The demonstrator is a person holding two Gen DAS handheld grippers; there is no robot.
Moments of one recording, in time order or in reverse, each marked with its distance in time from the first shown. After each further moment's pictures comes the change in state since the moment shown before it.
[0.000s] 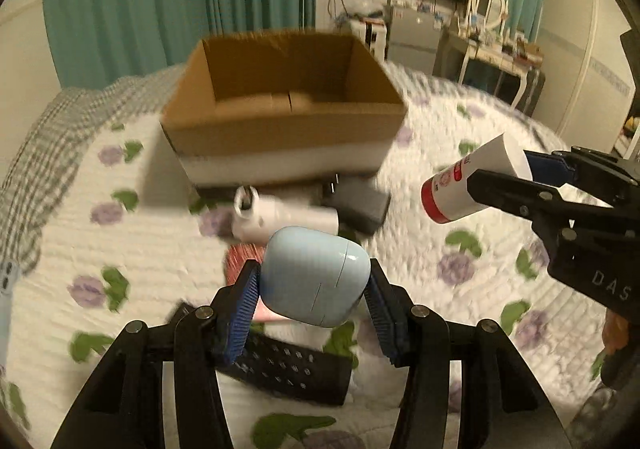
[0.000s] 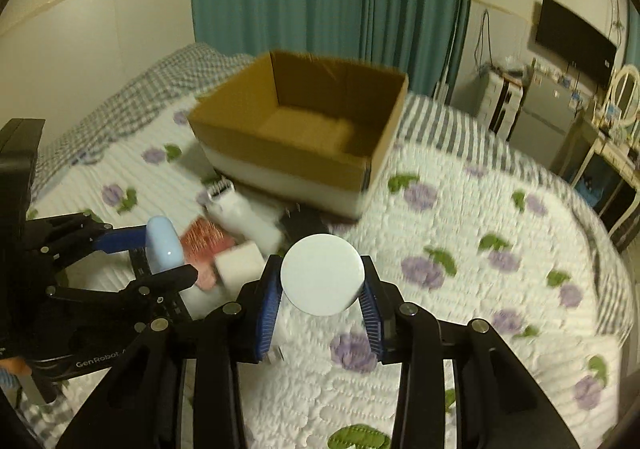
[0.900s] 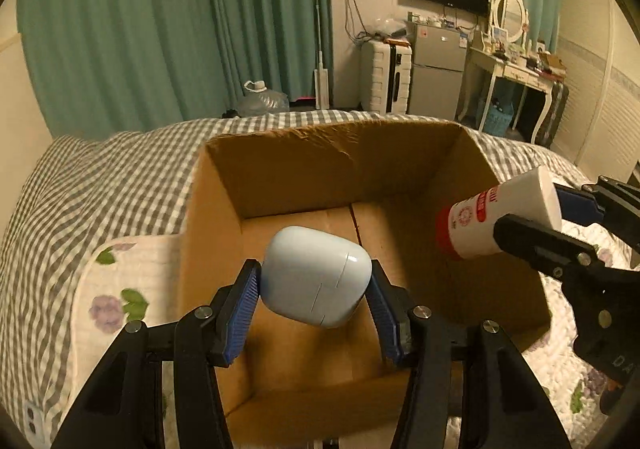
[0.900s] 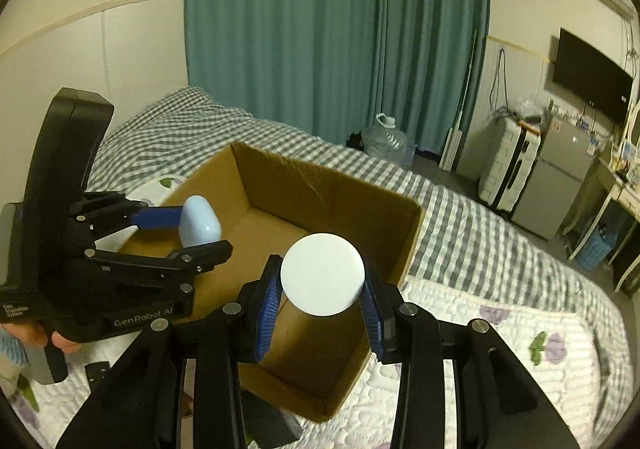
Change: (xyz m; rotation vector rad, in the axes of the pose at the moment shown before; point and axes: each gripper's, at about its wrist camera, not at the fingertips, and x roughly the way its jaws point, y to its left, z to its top) left arm 0.113 0.053 0.149 0.036 -0.049 0.075; right arm 0.100 -0.038 0.130 -0.026 -0.126 0.042
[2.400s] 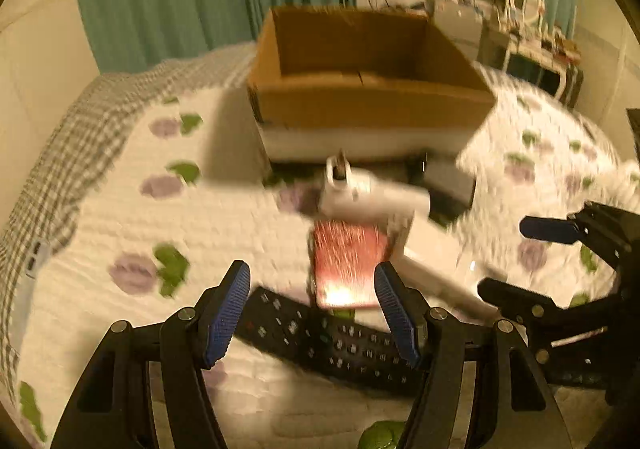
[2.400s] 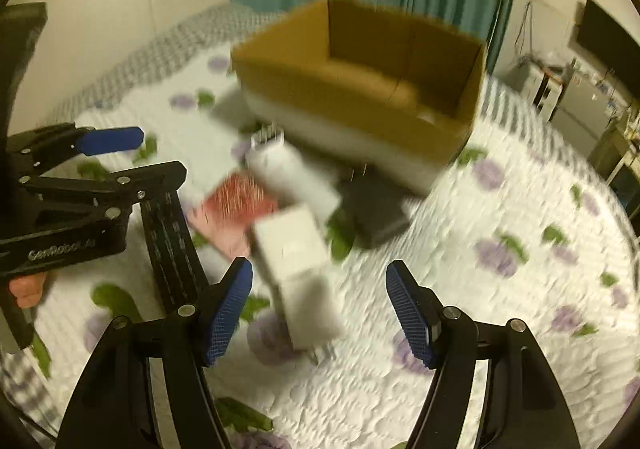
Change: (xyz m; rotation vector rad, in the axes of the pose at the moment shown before) left arm -0.092 -0.014 -0.174 -0.055 0.112 0.077; right arm -0.048 0.082 -0.160 -0.035 0.299 0.057
